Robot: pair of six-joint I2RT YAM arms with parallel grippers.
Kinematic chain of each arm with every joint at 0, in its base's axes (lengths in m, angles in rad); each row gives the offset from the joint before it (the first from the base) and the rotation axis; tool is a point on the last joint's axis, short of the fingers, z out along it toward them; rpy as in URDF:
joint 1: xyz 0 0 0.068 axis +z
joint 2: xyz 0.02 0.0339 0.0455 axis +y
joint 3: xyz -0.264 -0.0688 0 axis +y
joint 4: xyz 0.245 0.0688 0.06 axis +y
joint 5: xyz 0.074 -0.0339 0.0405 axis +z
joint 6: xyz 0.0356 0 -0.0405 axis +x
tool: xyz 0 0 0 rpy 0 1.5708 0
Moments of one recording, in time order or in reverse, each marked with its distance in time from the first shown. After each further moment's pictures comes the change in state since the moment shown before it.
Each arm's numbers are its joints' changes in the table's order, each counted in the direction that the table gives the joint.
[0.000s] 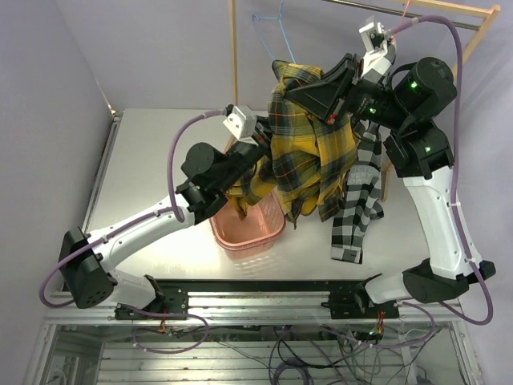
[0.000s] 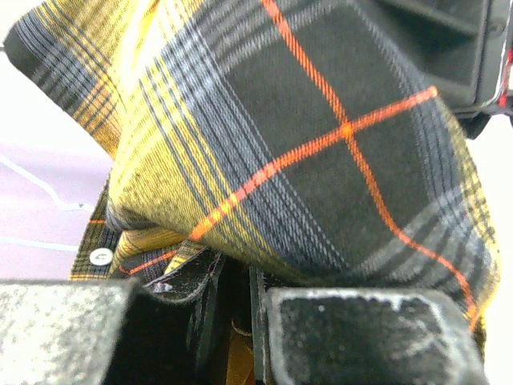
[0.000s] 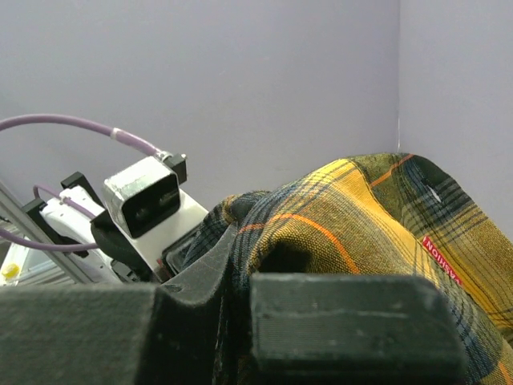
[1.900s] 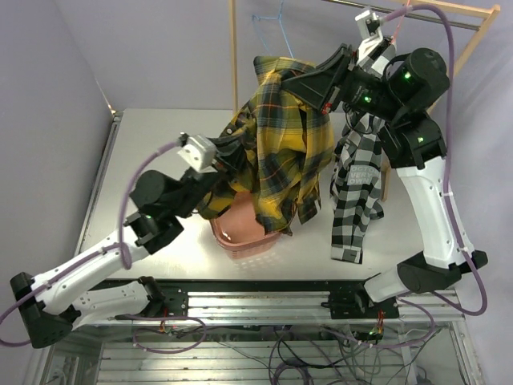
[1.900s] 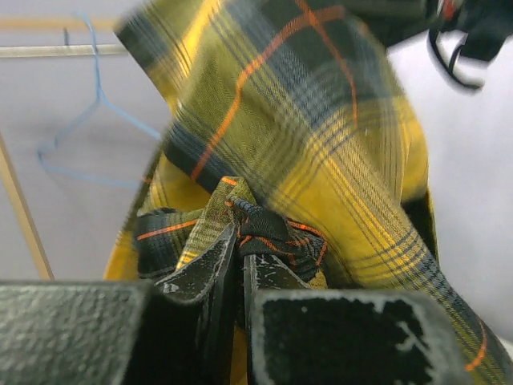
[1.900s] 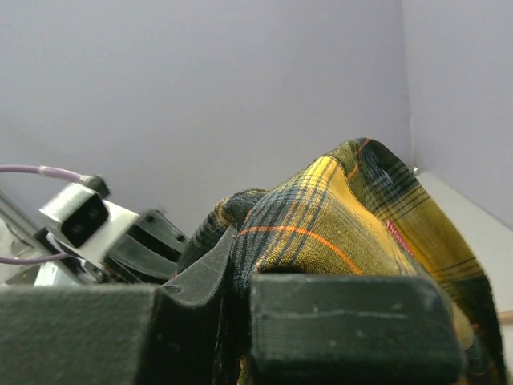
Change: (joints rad) left arm 0.000 -0.400 0.179 0.238 0.134 0.228; right arm 0.000 0.056 -0.080 -0.023 -0.040 0.101
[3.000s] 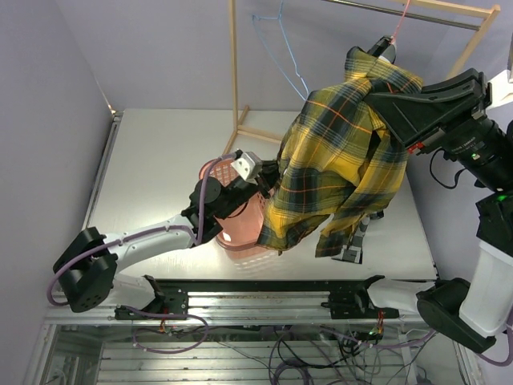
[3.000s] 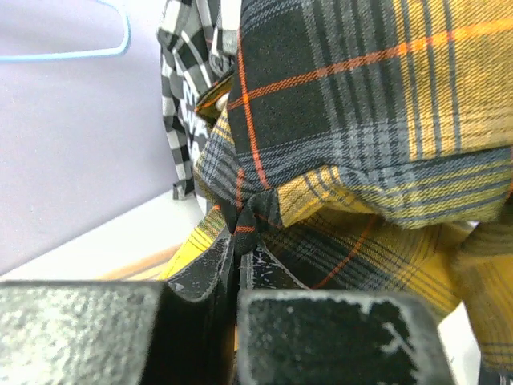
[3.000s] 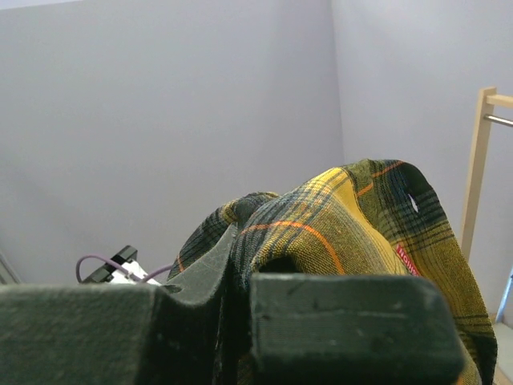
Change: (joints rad) left arm 0.000 0.366 0.245 -0.434 -0.132 -0.141; right arm 0.000 -0.245 -0.226 0.312 -0.212 -0.080
